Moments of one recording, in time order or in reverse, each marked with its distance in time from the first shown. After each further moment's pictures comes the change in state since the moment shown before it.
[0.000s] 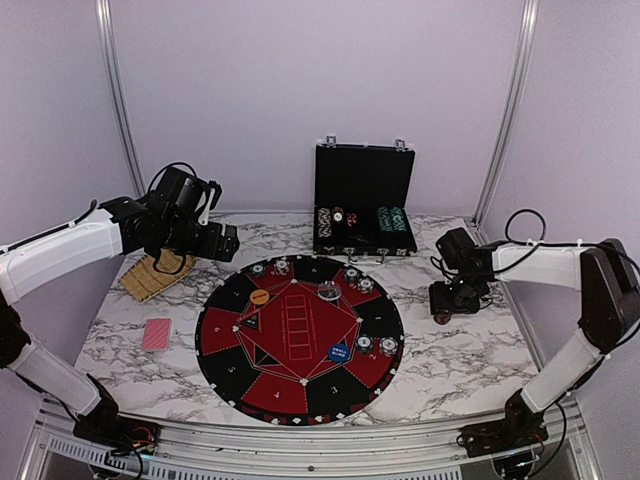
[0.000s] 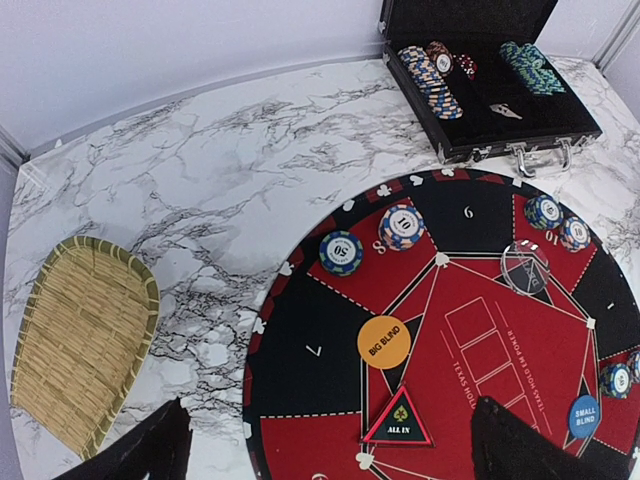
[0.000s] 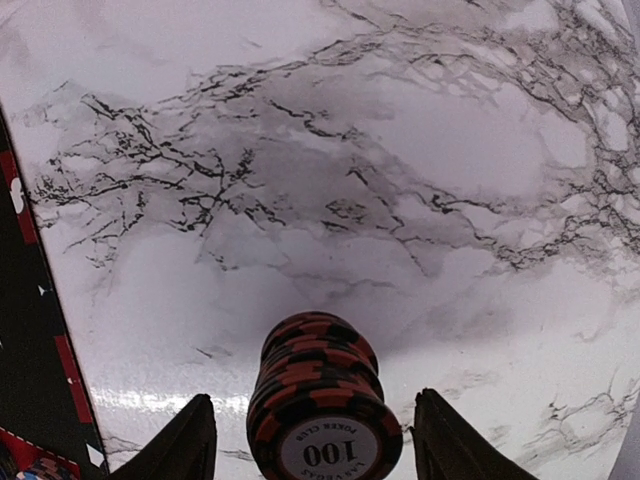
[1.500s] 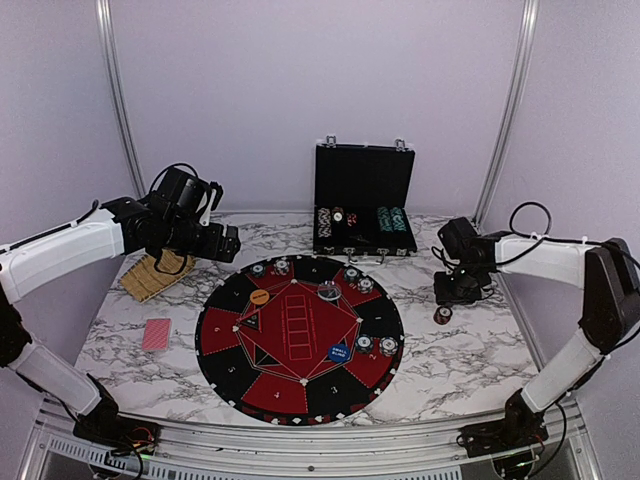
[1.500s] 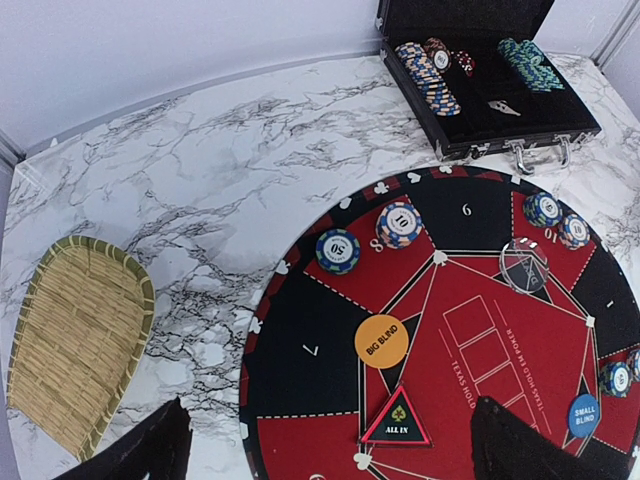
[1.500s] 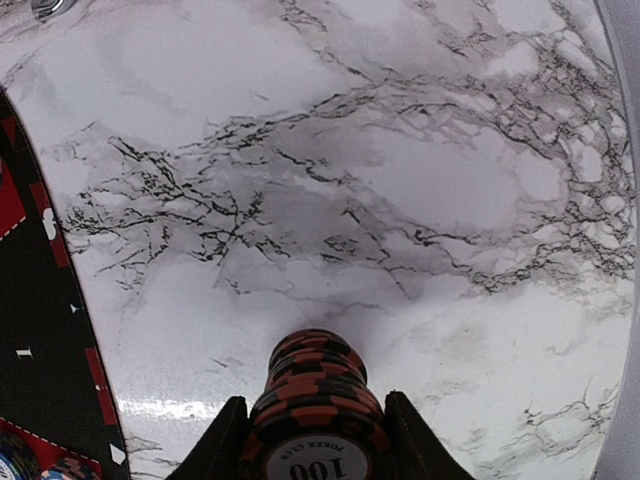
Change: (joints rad) left arm 0.000 0.009 0.000 0.004 0.008 0.000; right arm -0.013 -0.003 0.068 -0.048 0.005 -0.023
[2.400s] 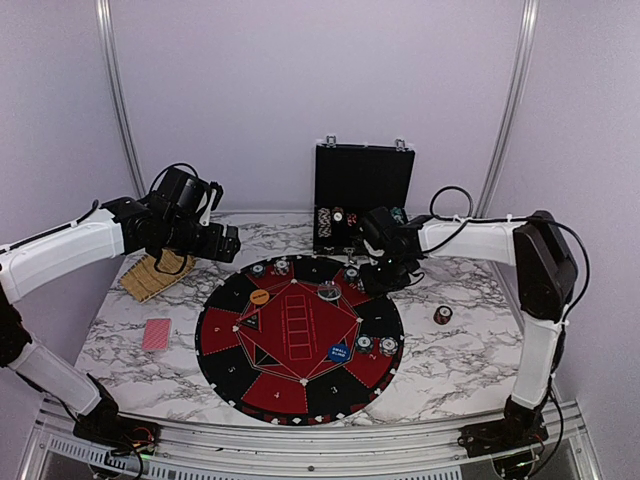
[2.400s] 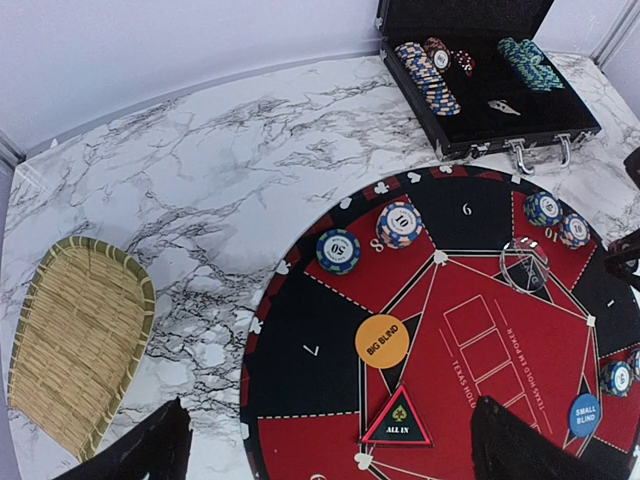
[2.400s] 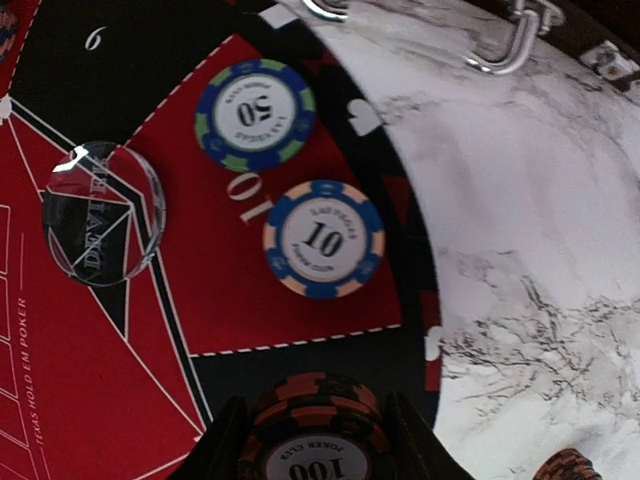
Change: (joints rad) left arm 0.000 0.000 0.000 0.000 0.000 0.003; right arm 0.303 0.389 0.438 -0.021 -0.036 0.007
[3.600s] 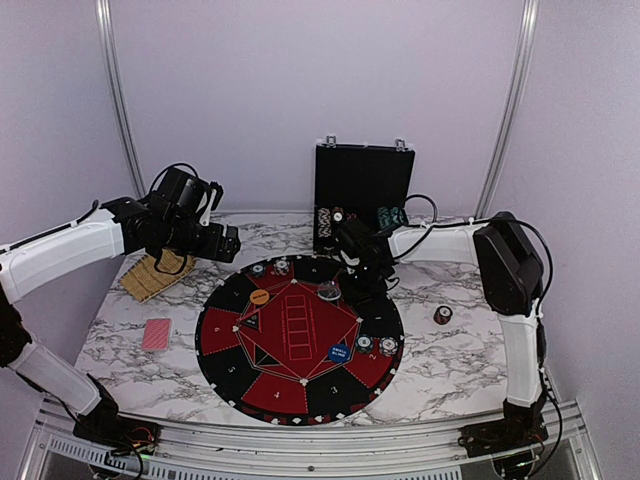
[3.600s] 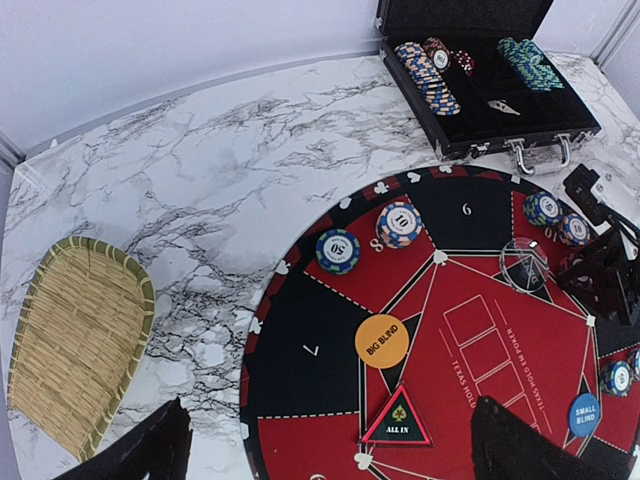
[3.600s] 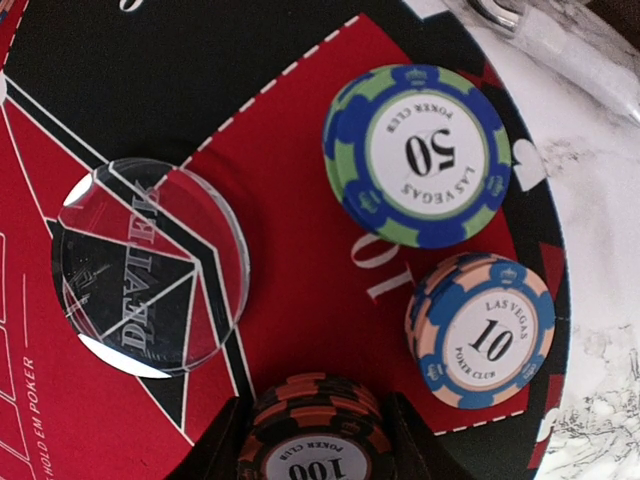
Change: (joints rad) left arm 0.000 0.000 0.000 0.000 0.001 0.000; right arm 0.057 0.211 0.166 0.007 -0.040 -0.006
